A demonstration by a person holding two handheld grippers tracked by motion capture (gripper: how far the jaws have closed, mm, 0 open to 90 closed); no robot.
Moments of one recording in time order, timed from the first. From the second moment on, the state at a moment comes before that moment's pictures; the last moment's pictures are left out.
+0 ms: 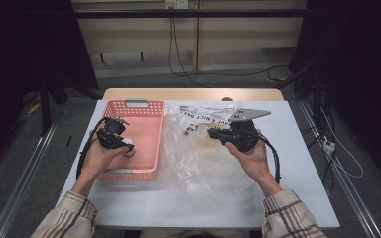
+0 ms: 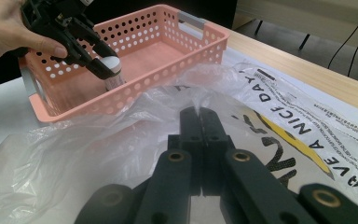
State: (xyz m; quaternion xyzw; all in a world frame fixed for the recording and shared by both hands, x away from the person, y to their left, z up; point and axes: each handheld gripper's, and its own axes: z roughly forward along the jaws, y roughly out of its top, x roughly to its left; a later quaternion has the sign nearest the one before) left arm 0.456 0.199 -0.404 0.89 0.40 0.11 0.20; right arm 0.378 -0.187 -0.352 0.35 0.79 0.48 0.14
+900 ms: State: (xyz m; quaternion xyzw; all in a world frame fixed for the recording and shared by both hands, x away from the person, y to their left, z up) left arm 0.422 0.213 -0.362 0.84 0.38 0.17 0.35; right arm 0.378 -0.191 -0.350 0.35 0.78 0.49 0.14
